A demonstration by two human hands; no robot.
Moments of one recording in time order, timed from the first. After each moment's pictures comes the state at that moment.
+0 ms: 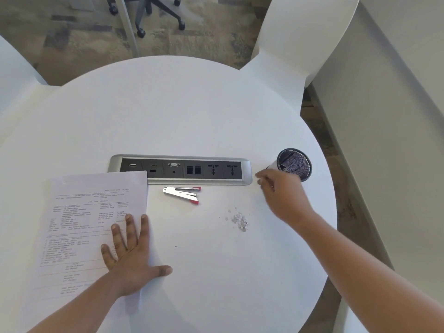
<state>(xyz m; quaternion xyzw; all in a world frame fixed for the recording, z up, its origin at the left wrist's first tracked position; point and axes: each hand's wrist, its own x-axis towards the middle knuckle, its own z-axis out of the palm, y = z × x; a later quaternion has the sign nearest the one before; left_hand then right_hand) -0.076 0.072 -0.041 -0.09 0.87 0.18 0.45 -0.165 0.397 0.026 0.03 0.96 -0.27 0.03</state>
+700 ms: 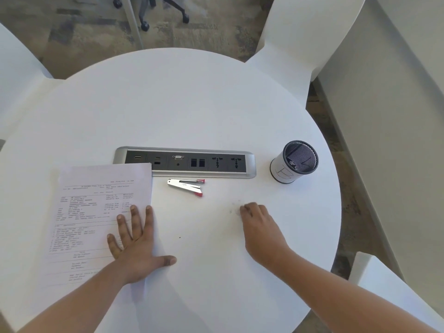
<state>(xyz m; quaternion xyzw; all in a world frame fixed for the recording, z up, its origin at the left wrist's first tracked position) -0.075 0.072 -0.039 -0.09 0.88 0.18 0.44 -0.082 0.361 -0.038 -0.11 0.98 -0.08 0.14</state>
